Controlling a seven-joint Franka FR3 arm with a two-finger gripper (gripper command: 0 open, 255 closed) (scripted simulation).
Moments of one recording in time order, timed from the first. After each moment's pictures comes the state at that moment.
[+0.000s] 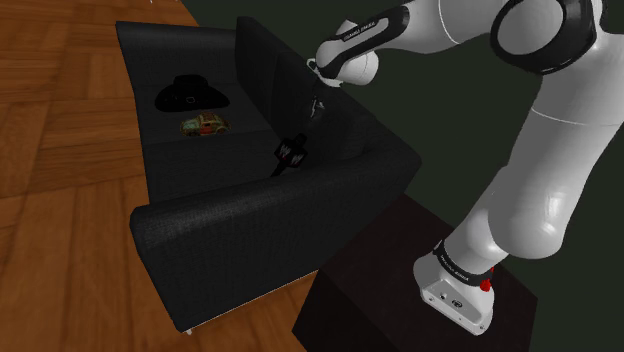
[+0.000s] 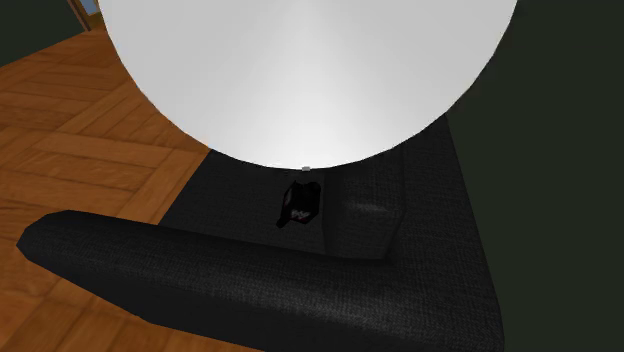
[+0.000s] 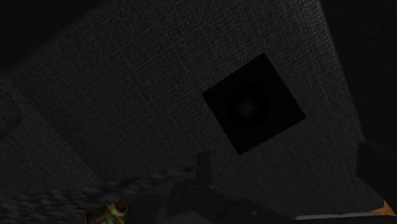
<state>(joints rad) 0.19 0.27 -0.29 -2.04 0.36 2.47 -1.21</state>
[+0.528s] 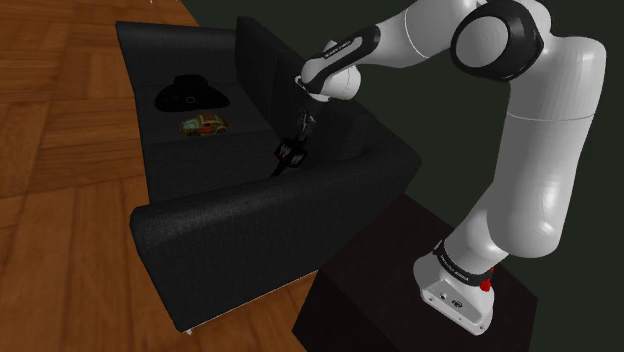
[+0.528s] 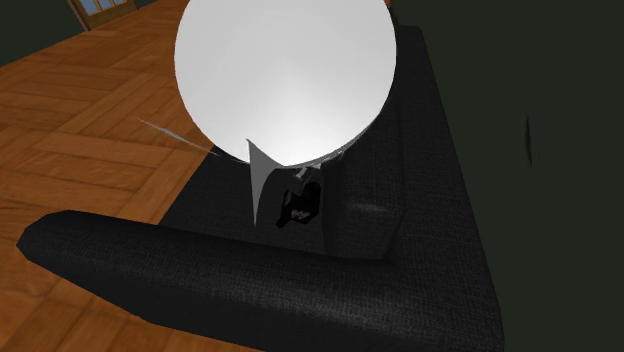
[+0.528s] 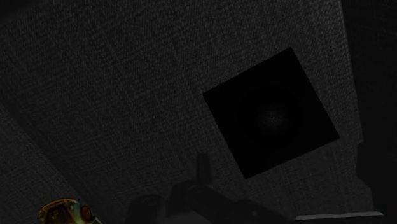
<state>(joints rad) 0.15 0.44 -0.23 -1.95 0.43 2.50 -1.36</state>
